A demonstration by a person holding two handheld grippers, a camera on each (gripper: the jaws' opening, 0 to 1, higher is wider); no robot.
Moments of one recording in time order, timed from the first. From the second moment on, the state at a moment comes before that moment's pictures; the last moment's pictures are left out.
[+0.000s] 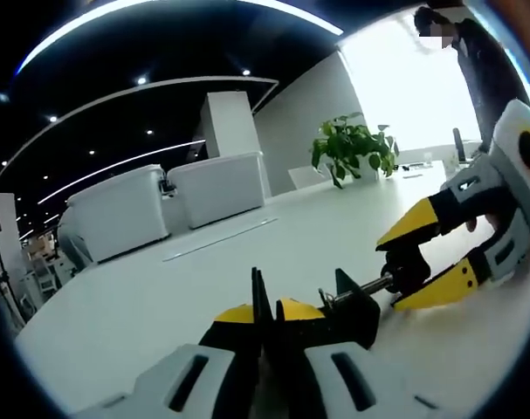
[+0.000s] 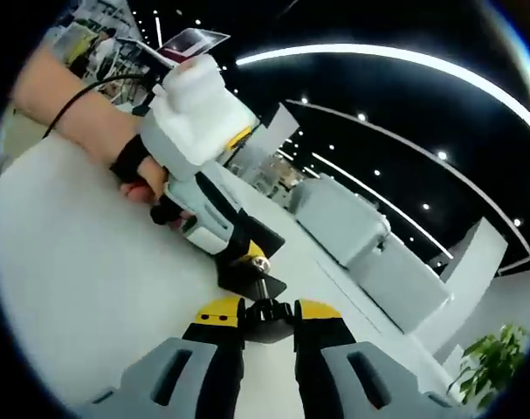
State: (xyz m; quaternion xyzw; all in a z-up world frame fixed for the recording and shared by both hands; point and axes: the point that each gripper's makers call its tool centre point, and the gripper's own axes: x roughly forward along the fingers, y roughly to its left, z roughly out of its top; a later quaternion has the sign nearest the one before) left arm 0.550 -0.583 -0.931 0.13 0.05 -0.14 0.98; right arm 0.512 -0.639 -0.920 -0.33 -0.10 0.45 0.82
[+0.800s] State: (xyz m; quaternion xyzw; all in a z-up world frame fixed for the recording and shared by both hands) left arm 0.541 -0.584 -0.936 0.10 0.08 -0.15 0.98; right arm 0.517 -0.646 -0.917 0.01 0.08 0.50 0.86
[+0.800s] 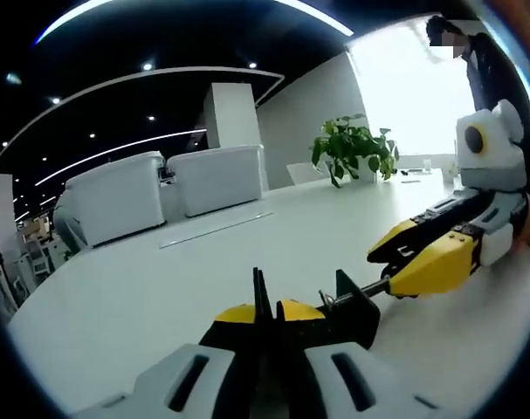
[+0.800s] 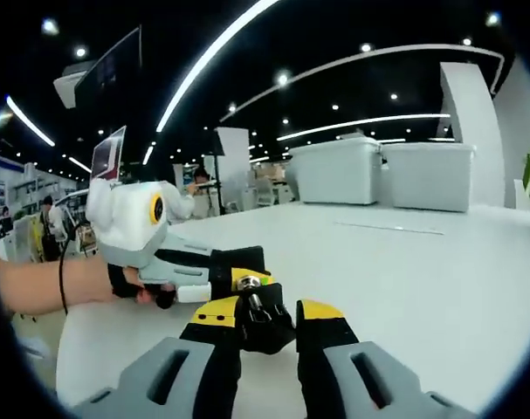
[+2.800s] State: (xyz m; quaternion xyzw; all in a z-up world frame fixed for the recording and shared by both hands) left arm 0.546 -0.584 -0.935 0.11 0.06 -0.14 0.98; right arm 0.512 -0.641 -0.923 -0.28 -0.07 0.44 0.85
